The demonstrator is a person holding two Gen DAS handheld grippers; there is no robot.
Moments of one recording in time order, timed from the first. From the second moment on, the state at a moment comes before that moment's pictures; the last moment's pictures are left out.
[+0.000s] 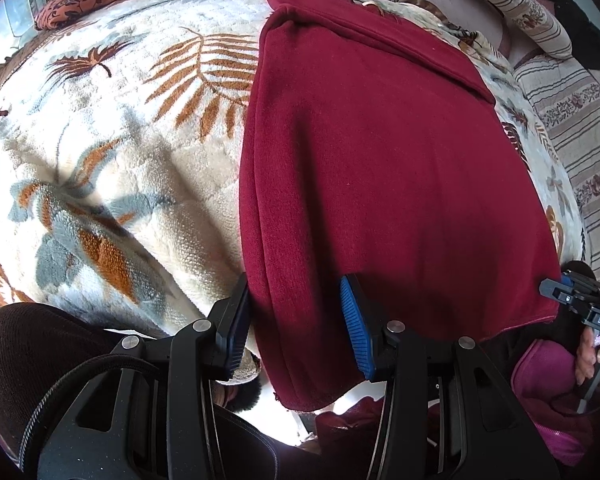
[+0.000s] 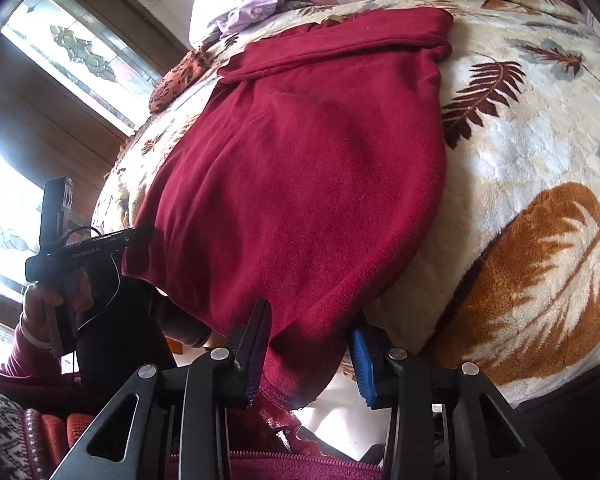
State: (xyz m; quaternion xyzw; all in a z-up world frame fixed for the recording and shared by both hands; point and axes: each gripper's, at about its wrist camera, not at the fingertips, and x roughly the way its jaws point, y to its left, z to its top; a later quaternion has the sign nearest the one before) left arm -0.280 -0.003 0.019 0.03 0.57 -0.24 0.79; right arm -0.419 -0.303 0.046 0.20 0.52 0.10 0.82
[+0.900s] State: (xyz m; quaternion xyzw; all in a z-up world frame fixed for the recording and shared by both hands) left arm -0.282 -0.008 0.027 0.05 0.55 -0.24 0.79; right arm -0.414 -0.298 0.051 0.16 0.52 0.10 0.83
